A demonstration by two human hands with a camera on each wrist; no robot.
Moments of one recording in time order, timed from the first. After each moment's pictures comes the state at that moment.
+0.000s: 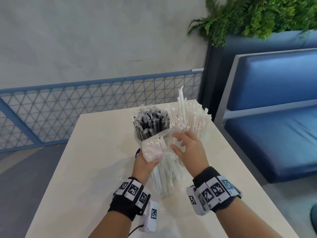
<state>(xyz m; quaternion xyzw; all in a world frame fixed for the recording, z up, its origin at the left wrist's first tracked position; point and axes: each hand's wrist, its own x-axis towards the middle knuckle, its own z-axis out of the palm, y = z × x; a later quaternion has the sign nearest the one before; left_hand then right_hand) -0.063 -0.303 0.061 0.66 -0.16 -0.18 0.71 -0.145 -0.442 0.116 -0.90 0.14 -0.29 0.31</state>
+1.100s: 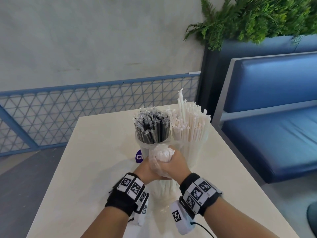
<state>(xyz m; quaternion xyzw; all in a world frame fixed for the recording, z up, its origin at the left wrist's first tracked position) -0.058 -0.296 0.078 0.78 -0.37 -0.26 0.42 -0.123 -0.389 0.090 -0.81 0.25 -0.20 0.49</state>
